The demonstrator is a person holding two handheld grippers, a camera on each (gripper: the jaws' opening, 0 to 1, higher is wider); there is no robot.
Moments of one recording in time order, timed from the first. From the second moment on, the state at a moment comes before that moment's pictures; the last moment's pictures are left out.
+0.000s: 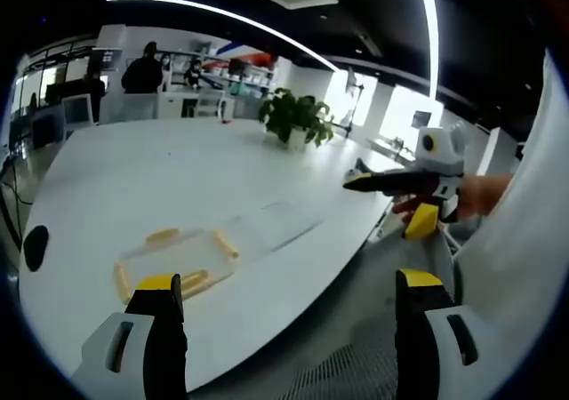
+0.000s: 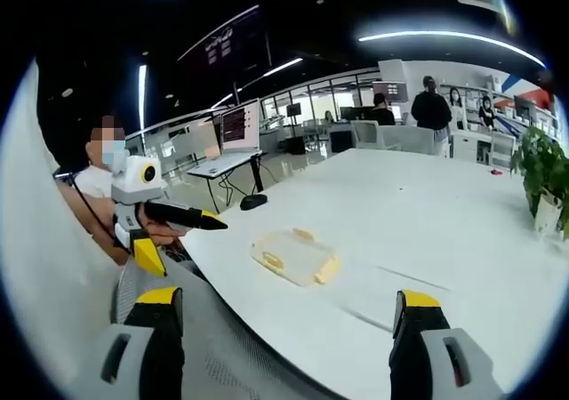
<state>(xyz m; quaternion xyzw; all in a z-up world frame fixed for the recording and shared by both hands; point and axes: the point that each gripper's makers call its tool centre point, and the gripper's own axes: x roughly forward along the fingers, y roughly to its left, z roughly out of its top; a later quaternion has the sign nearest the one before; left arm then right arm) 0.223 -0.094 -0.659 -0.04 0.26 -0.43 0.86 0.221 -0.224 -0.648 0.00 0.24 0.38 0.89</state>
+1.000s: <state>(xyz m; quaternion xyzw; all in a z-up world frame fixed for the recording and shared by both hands) 0.241 -0.081 -0.644 -0.03 0.25 -0.42 0.87 0.238 -0.220 -0.630 0.01 0.21 0.37 0.90</state>
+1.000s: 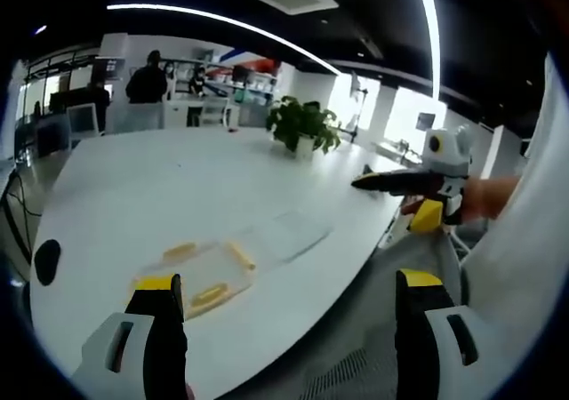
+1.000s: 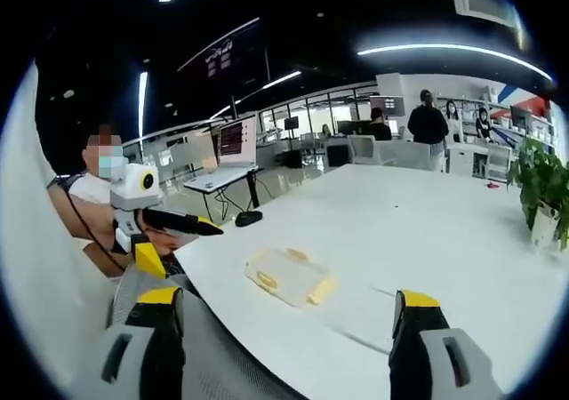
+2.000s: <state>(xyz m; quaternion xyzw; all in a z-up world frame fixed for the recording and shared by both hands) 0.274 -0.060 -0.634 -0.02 0.23 -0.40 0.89 0.266 -0.215 -0.629 -0.01 0.21 0.38 0.90</state>
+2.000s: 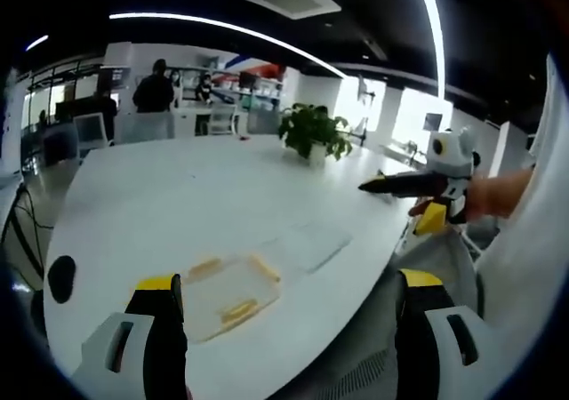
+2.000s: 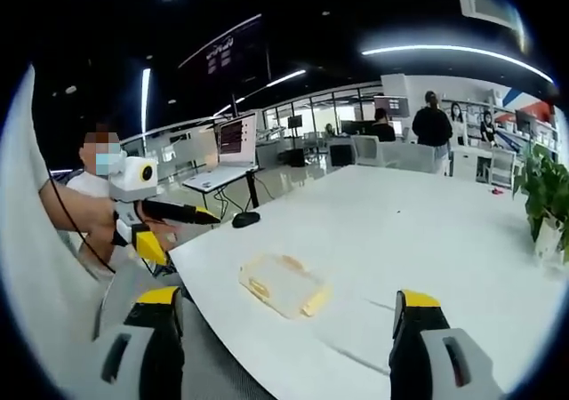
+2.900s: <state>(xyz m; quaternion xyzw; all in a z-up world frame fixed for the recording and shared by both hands) 0.306 -0.040 -0.633 0.00 0.22 -0.40 0.89 0.302 -0.205 -0.633 -0.05 0.20 0.40 0.89</state>
